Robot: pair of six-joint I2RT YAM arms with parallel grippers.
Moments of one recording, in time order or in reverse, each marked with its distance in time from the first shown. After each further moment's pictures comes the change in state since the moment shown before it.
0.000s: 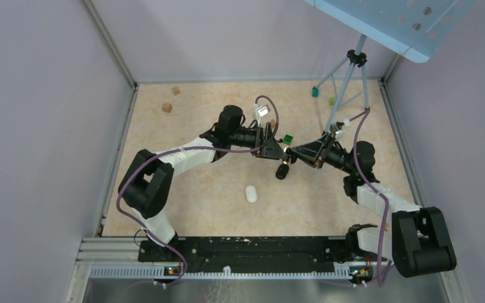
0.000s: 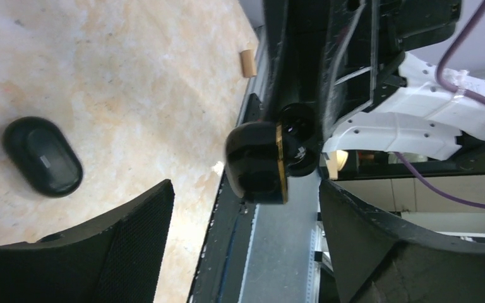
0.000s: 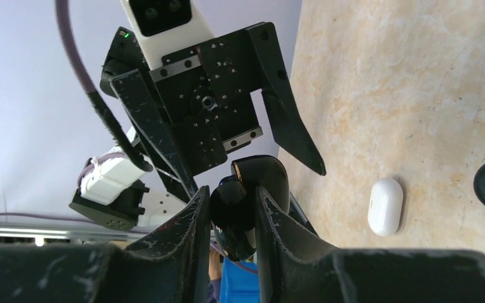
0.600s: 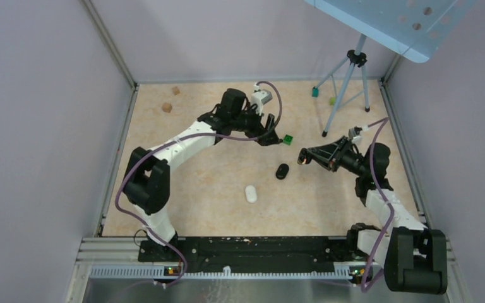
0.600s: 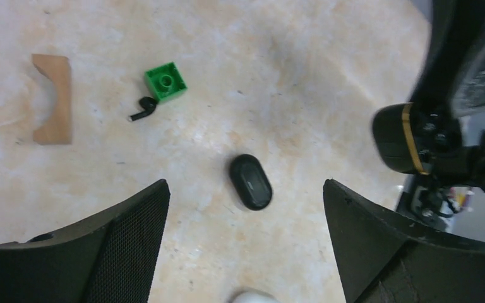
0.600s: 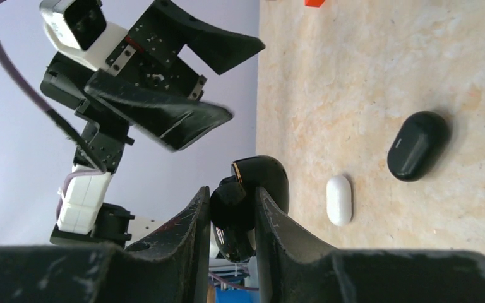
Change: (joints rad) left arm 0.034 0.003 0.256 -0.478 -0.361 0.626; right arm -0.189 -0.113 -0.013 -0.259 -0.056 -0.107
